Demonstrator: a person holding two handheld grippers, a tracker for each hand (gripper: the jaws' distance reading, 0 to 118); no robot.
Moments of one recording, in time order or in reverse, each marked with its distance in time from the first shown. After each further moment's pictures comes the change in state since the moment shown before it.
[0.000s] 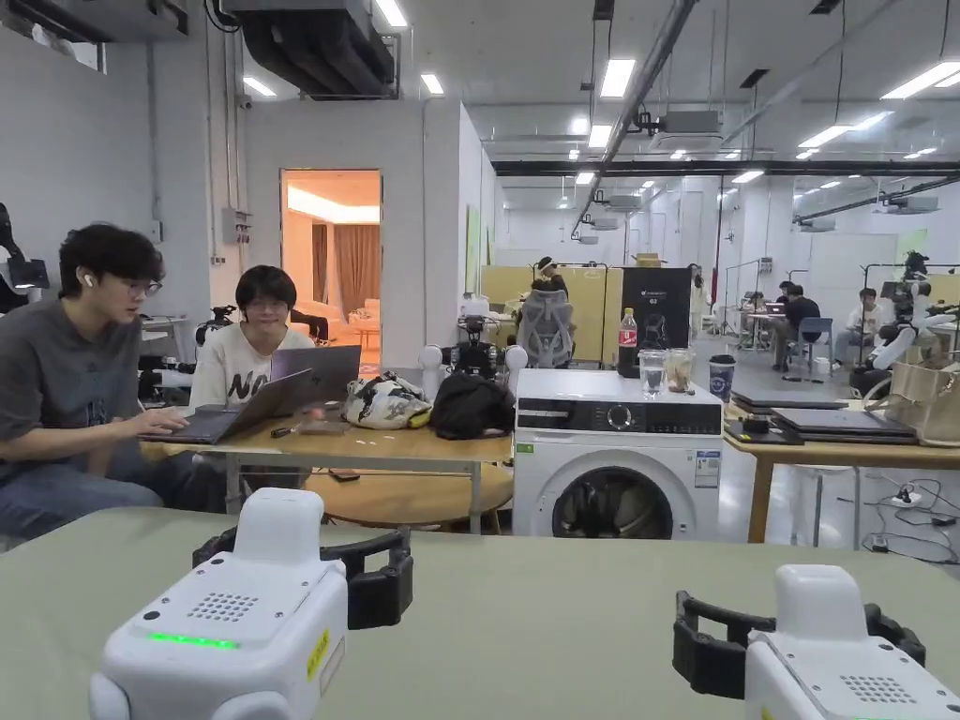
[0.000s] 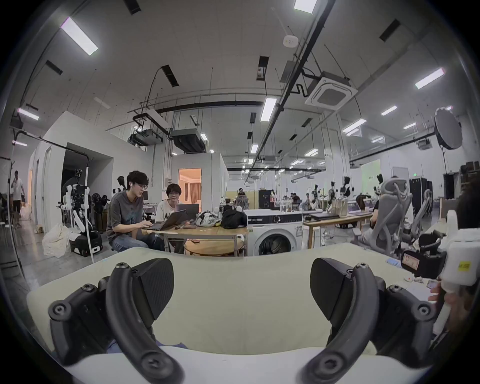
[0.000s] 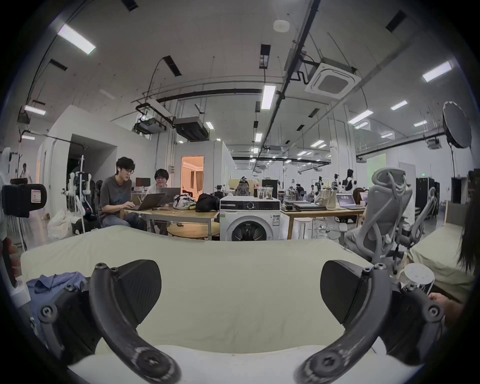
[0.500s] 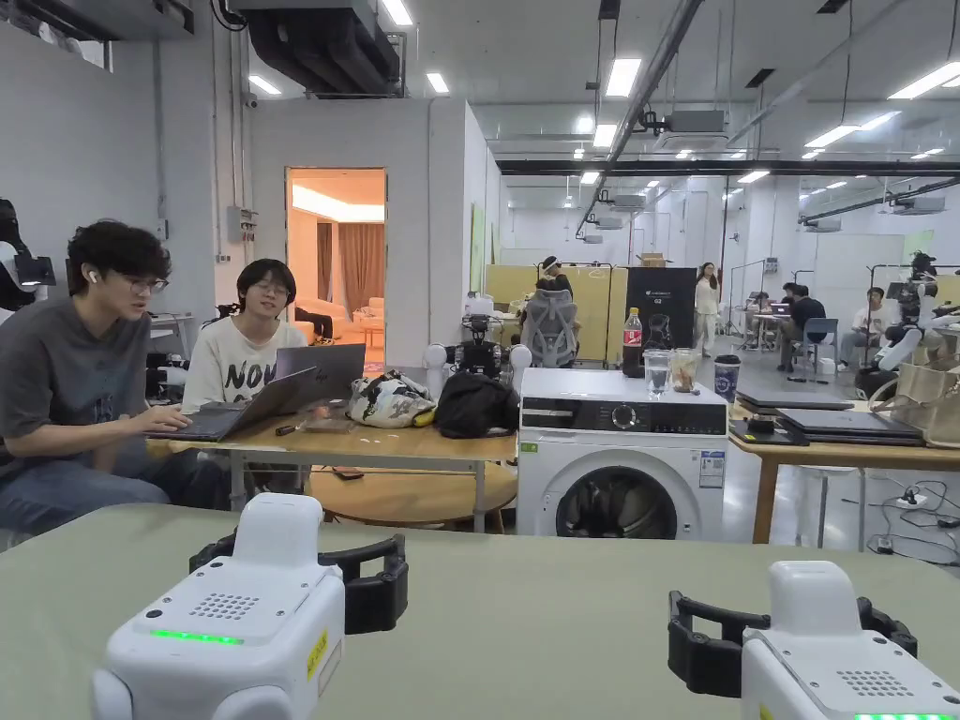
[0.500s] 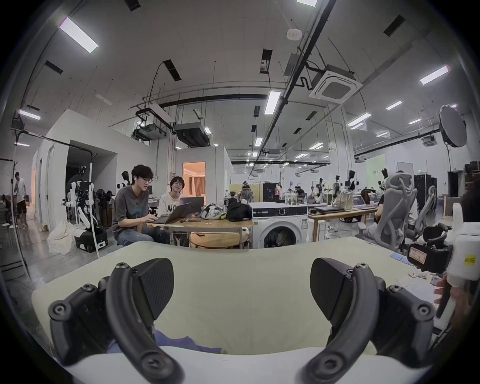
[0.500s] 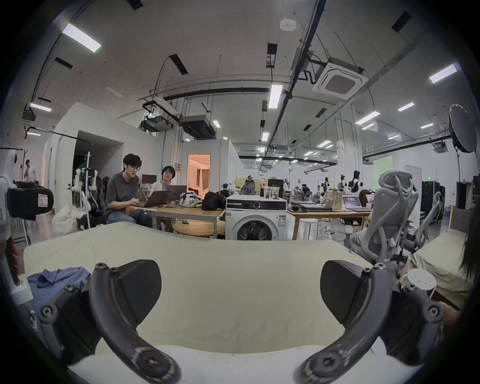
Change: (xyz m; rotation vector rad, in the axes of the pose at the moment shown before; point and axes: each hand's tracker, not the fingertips) left arm -0.006 -0.005 -0.002 -0.054 0.033 -0.008; right arm -0.008 0.004 -0.001 -0.007 0.042 0.028
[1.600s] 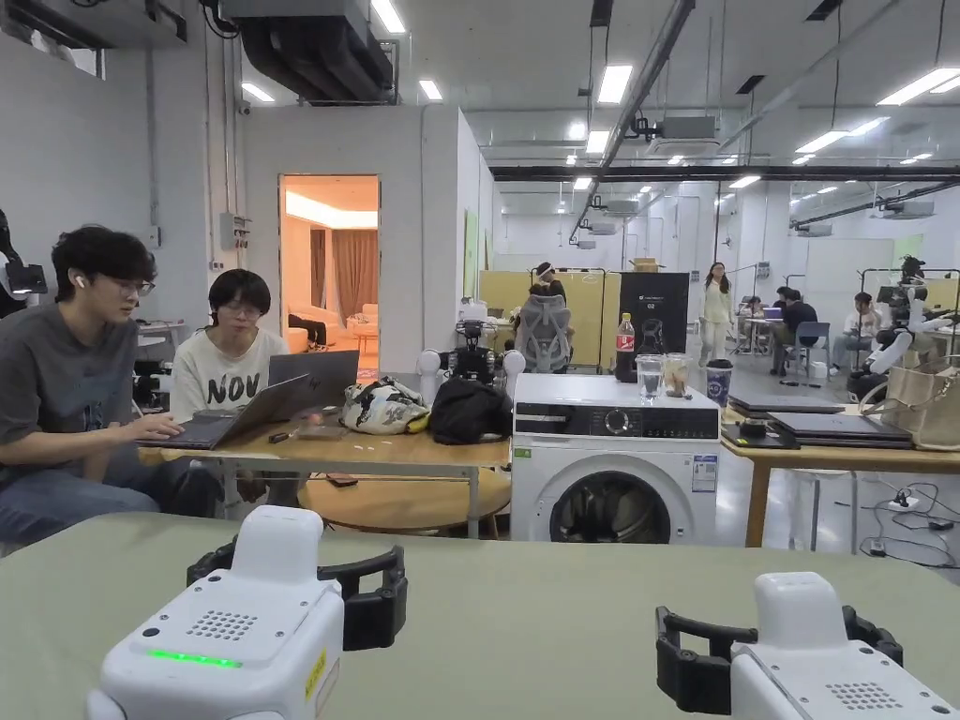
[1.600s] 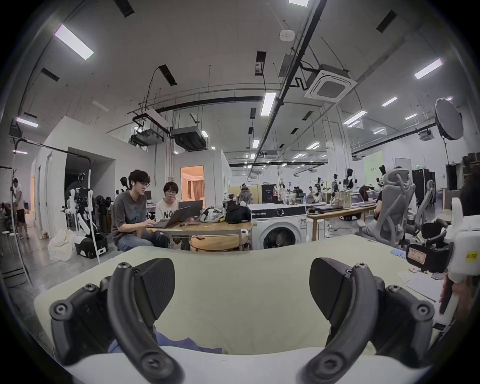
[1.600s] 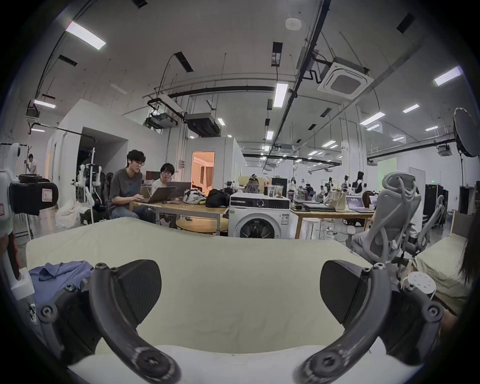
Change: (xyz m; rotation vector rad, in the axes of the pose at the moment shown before) left arm 0.005 -0.003 0.004 0.014 -0.011 -0.033; right arm 0.002 -0.003 0.008 -0.013 0.023 0.022
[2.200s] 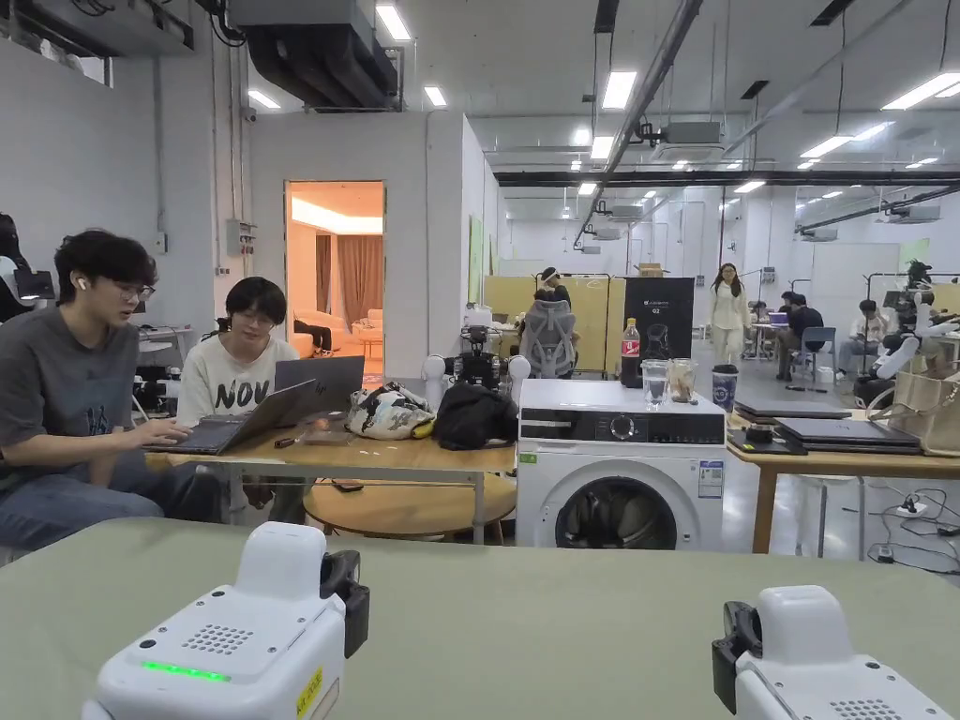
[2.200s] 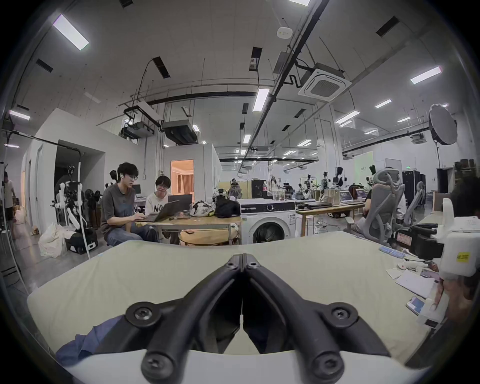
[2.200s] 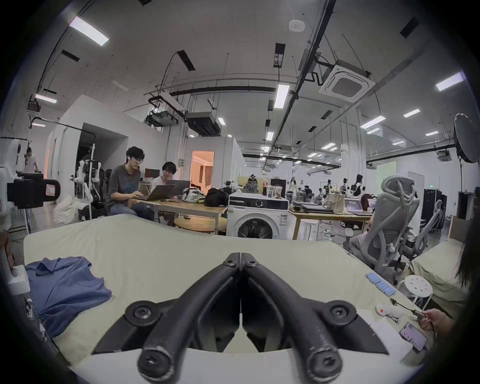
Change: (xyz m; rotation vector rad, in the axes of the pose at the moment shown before) left arm -0.005 -0.003 0.004 -0.030 -0.070 0.018; right arm -0.006 -0.003 0.004 0.003 -0.010 0.027
